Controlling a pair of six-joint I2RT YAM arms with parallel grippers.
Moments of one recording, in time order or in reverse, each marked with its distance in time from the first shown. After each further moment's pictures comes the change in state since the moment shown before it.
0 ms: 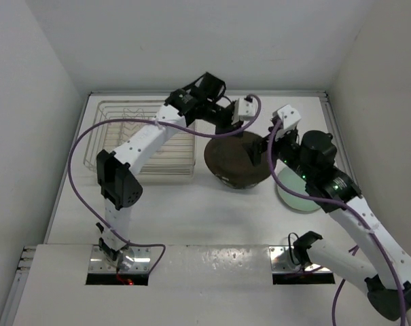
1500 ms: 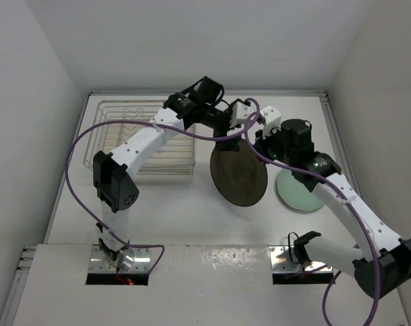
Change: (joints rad) left arm -0.007 -0.057 -0.037 0.011 -0.038 -0.033; right arm -0.090 0.190 0.047 -0.129 -0.097 0.009
